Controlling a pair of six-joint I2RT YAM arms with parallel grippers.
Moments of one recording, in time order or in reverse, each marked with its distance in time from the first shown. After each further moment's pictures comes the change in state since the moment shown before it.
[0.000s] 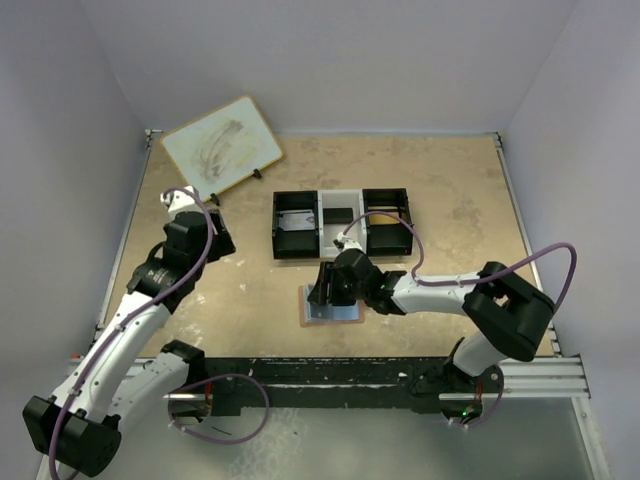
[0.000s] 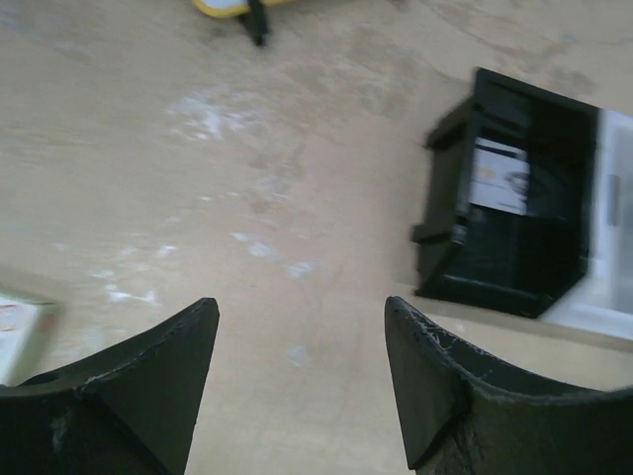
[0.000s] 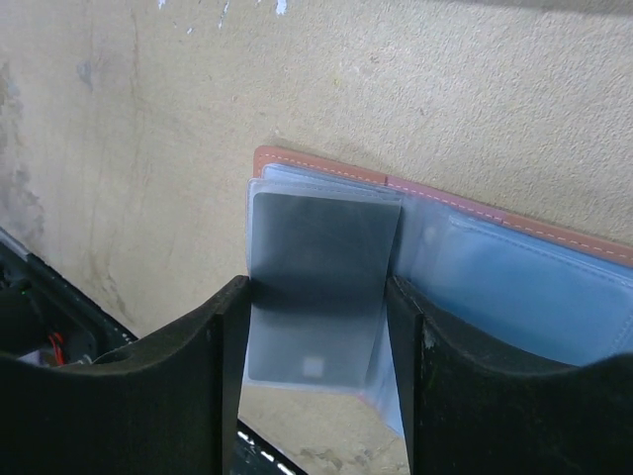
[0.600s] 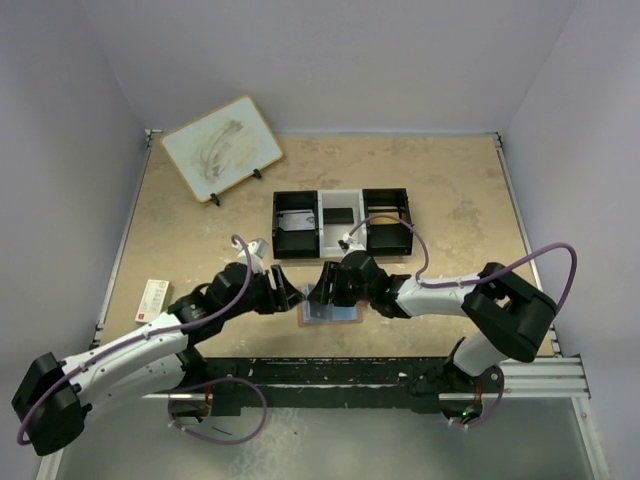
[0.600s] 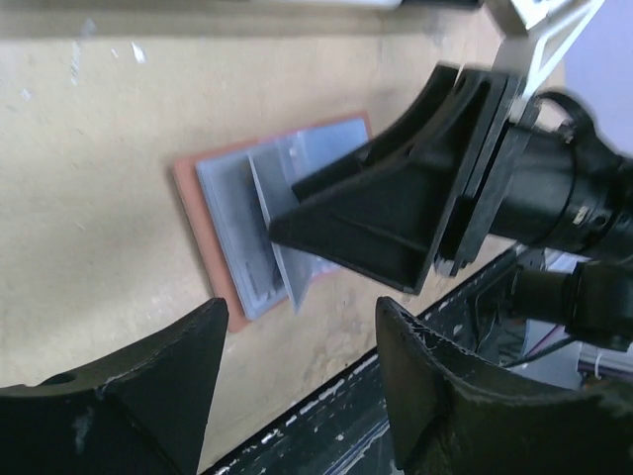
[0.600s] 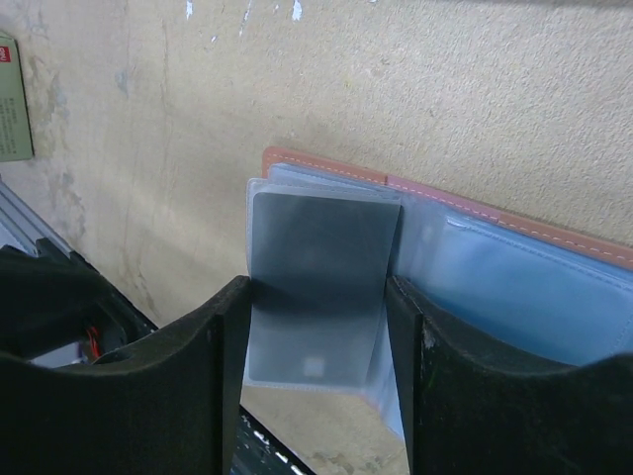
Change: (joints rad) left arm -0.410 -0.055 -0.420 0.463 0.503 -0.372; right arm -0.031 -0.012 -0.084 0.151 -0.067 0.045
